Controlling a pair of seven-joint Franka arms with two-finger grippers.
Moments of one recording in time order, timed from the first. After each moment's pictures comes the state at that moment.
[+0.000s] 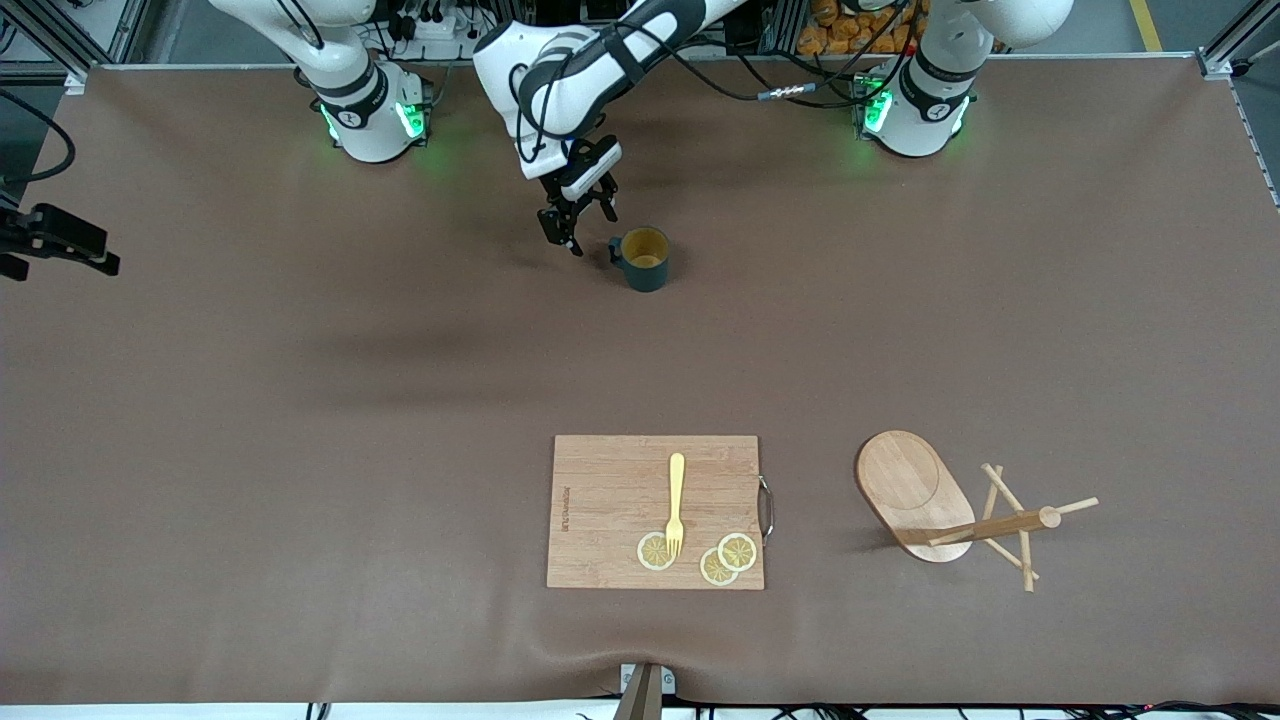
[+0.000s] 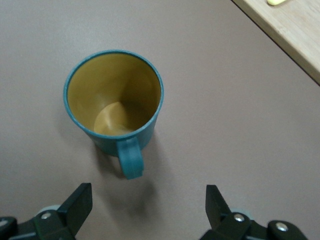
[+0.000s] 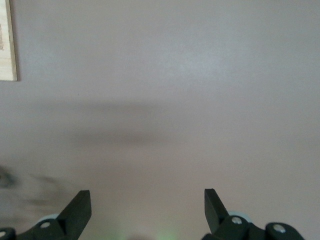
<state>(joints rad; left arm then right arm) -1.11 0.81 -0.25 -1.40 0.68 1.85 -2.61 -0.11 0.06 0.02 -1.48 0.00 1.44 -0.15</state>
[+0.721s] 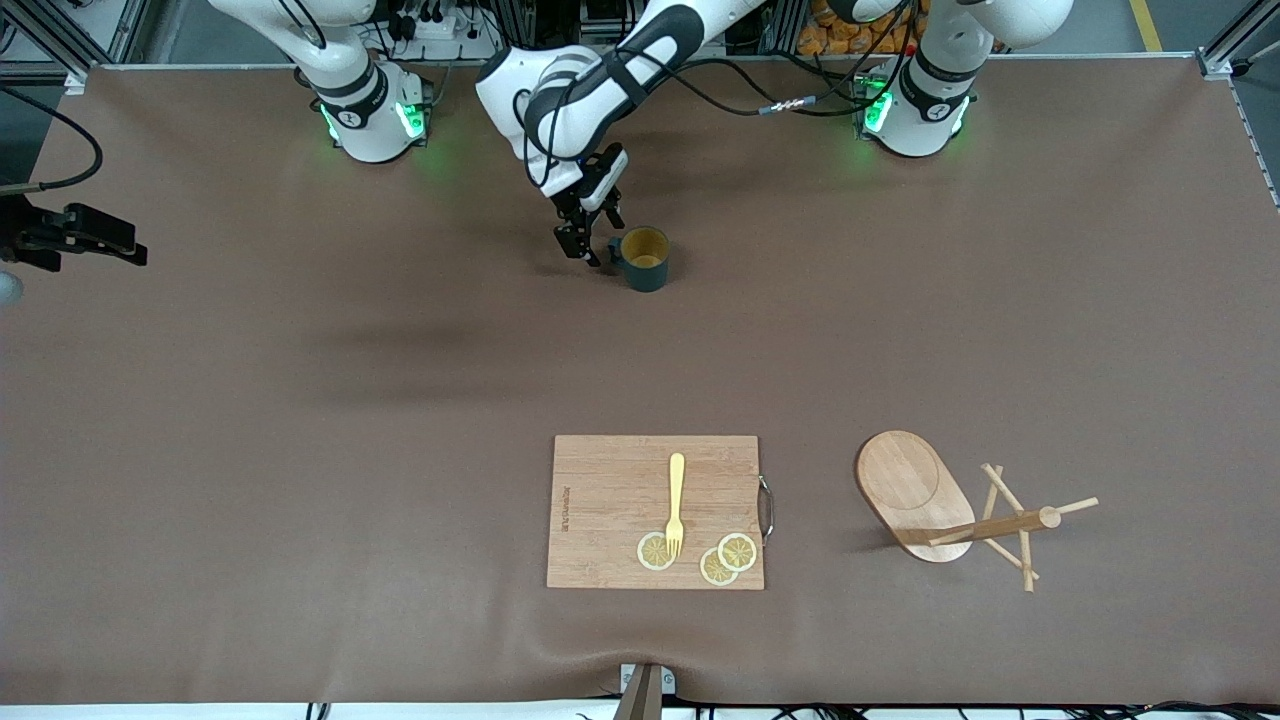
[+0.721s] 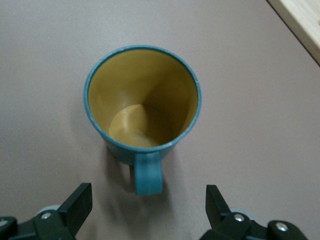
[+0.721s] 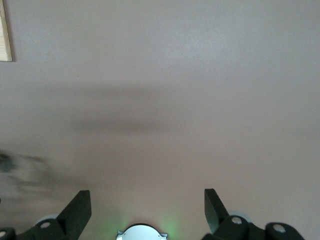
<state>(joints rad) -1.11 0.85 -0.23 -1.38 0.62 1.82 -2.74 -0.10 0.06 0.02 -1.51 0.00 1.40 -0.14</state>
